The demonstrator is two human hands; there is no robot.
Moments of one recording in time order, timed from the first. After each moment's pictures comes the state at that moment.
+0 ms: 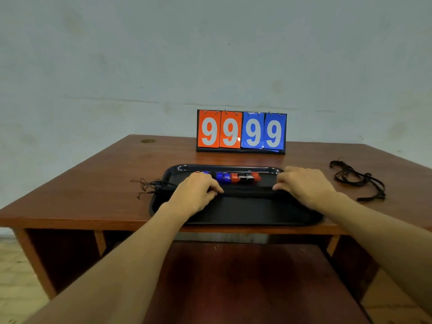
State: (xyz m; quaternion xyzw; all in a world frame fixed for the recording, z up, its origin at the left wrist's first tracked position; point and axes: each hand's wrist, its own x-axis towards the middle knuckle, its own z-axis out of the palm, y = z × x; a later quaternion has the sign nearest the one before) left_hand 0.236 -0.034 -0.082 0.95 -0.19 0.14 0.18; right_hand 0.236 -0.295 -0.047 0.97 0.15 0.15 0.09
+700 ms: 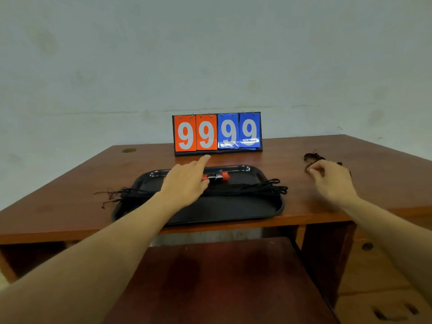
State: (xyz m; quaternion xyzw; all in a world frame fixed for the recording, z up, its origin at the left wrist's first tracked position) left_hand 0.232 -0.098 -0.053 0.96 -0.19 0.22 0.04; right_hand 0.226 -0.421 -0.074 0.92 -0.06 0.29 -0.26
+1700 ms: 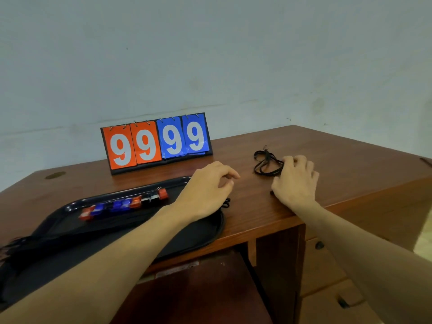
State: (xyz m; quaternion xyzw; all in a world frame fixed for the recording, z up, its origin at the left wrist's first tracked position) left_hand 0.241 -0.264 -0.043 0.89 -0.35 0.14 0.26; right_hand 0.246 -0.468 -0.089 0.92 -0.23 0.28 -0.14
